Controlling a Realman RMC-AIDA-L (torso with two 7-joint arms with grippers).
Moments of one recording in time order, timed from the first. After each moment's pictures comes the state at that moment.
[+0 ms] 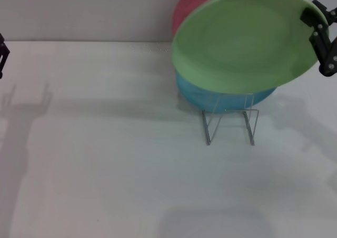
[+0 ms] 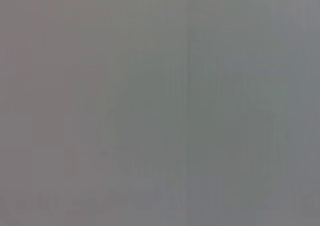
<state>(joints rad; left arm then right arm) -0.10 -2.06 -1.31 -0.79 2.70 0.90 0.02 0.05 2.08 1.90 1.09 -0.94 1.29 -2.53</state>
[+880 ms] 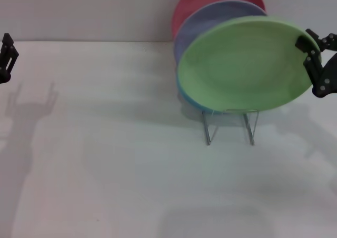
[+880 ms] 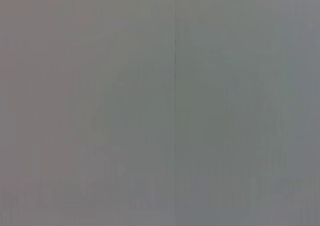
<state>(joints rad) -0.12 -2.06 -1.30 -0.76 2.71 0.90 0.01 0.11 2.08 1.93 0.88 -0.94 1.33 -2.61</state>
